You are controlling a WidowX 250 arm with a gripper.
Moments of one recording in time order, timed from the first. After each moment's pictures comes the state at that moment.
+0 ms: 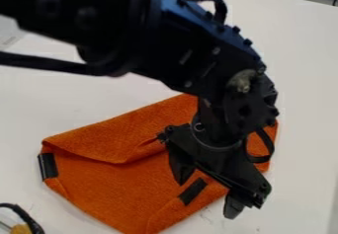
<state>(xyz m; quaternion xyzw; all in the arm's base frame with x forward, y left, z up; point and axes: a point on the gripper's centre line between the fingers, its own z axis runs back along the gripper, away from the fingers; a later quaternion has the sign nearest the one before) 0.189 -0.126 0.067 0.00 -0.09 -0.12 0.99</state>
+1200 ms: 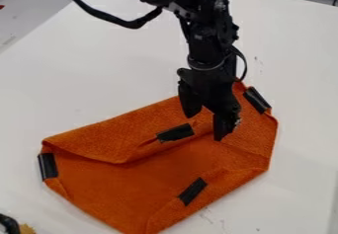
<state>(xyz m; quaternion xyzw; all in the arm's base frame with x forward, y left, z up) 0.305 -0.077 0.034 -0.03 -0.09 -0.22 0.97</state>
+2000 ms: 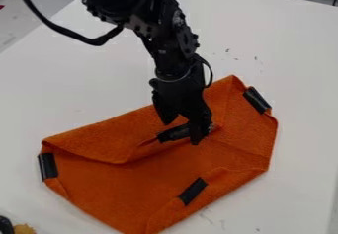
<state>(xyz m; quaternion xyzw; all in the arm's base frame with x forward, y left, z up) 0.296 -0.048 0.021 -0.04 -0.11 -0.18 0.98</state>
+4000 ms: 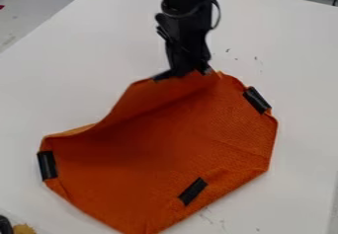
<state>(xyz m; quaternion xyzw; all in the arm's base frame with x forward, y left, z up) 0.340 -0.015 0.084 0.04 -0.14 -0.25 0.96</state>
